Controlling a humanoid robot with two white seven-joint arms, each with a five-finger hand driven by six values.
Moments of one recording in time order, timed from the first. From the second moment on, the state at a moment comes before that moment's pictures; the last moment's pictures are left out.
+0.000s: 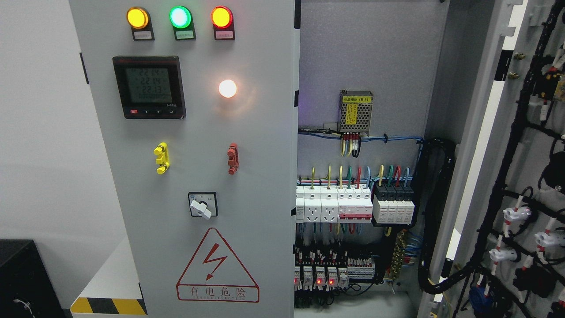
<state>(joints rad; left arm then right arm) 0.07 -0.08 0.15 0.00 -0.11 -0.17 -0.13 0.24 0.01 0.31 -1.94 0.00 -0.34 -0.01</state>
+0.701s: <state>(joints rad) 0.06 -0.08 0.13 0.00 -0.11 -0.17 -0.14 -0.18 0.06 0.32 -1.89 0.00 -0.08 -0.01</state>
